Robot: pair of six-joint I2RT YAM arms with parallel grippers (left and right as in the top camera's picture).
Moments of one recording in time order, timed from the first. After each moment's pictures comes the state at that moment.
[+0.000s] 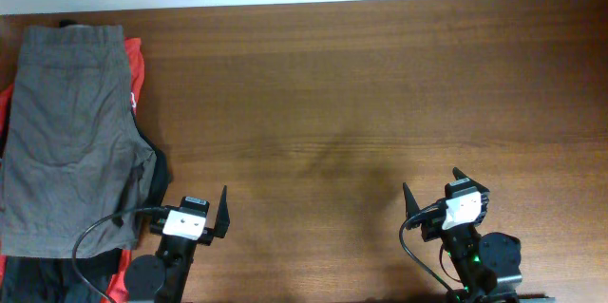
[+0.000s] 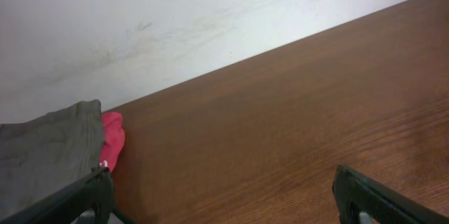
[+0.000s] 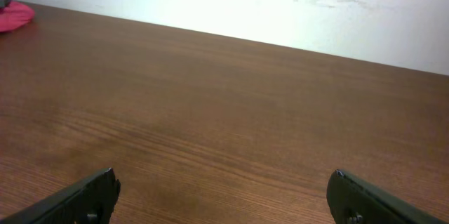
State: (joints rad) left arm -0.03 0.01 0.05 -0.12 0.17 0.29; right arm 0.08 0.01 0.10 -0.29 -0.14 -0.10
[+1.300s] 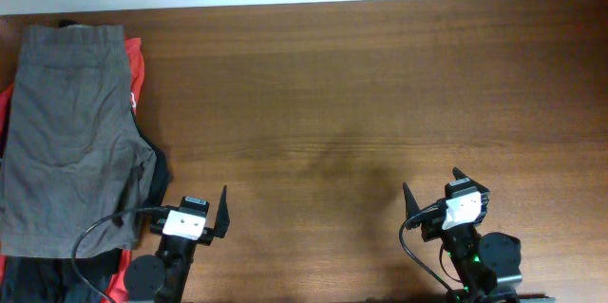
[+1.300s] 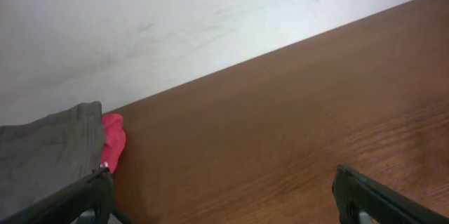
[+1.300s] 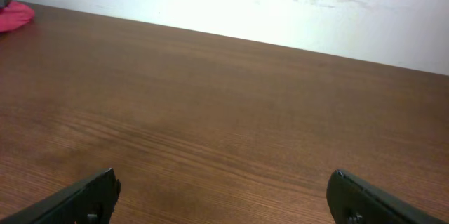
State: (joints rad) left arm -0.03 0.01 0.05 -0.12 0.17 0.29; right arm 0.08 0.01 0.10 -0.29 -0.14 -0.10
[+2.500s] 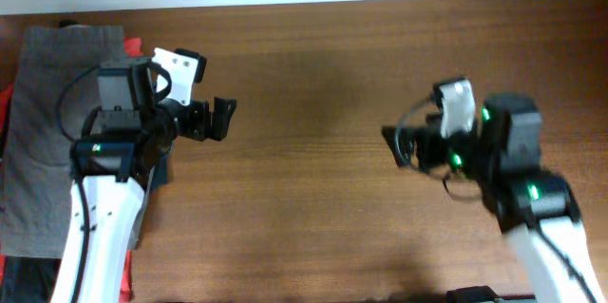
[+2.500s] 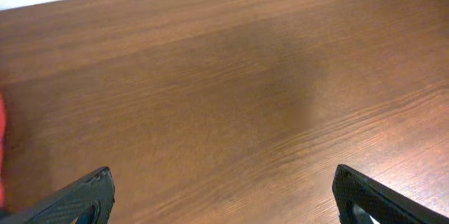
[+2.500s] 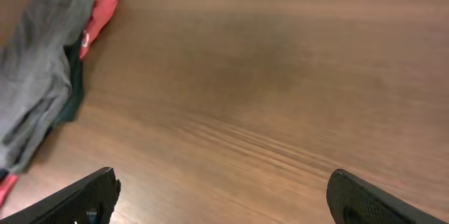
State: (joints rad) left arm -0.03 1.33 1.21 -0.64 0.37 0.15; right arm 0.08 1.10 1.04 -0.66 -0.45 0.06
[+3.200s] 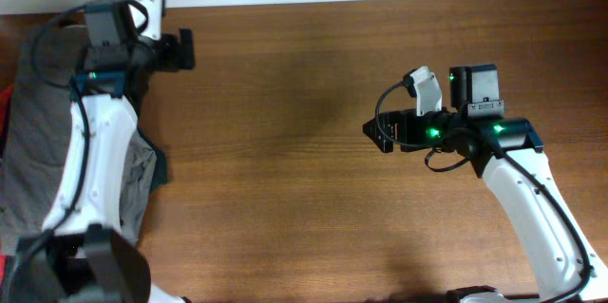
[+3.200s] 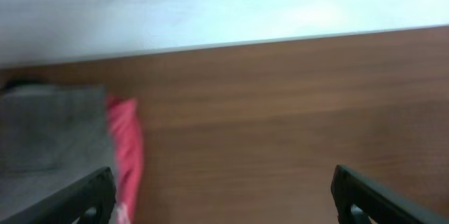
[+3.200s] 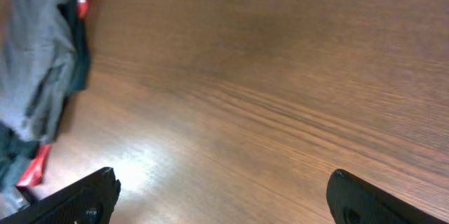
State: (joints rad) left arm 0.07 1.73 1.54 -0.47 0.09 0.12; right arm 0.08 1.37 1.09 -0.71 -0.55 0.06
